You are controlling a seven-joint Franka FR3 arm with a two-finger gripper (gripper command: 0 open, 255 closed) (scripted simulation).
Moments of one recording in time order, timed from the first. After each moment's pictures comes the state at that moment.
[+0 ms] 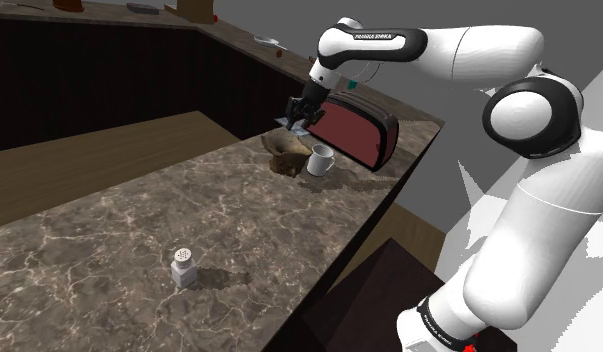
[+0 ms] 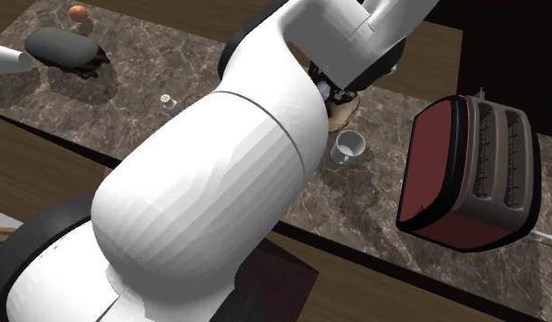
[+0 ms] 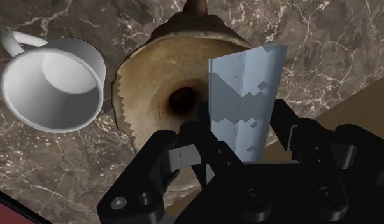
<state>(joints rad) -0.04 0.25 -0.04 -1.66 0.31 1.96 0.07</state>
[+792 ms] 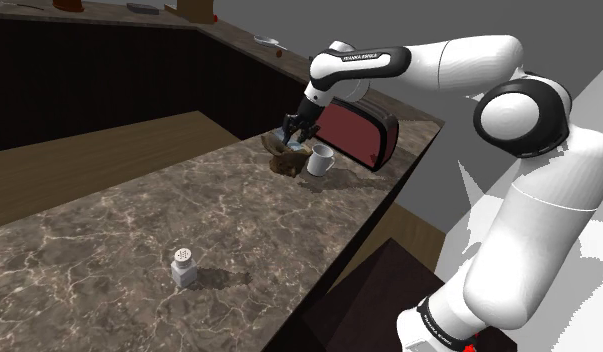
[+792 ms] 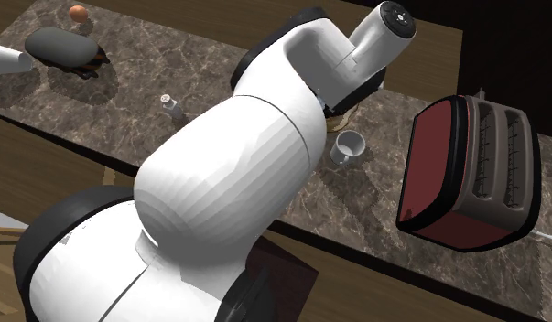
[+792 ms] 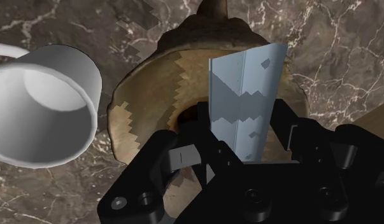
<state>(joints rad) -0.04 0.29 -0.04 -1.76 0.33 2.09 0.03</state>
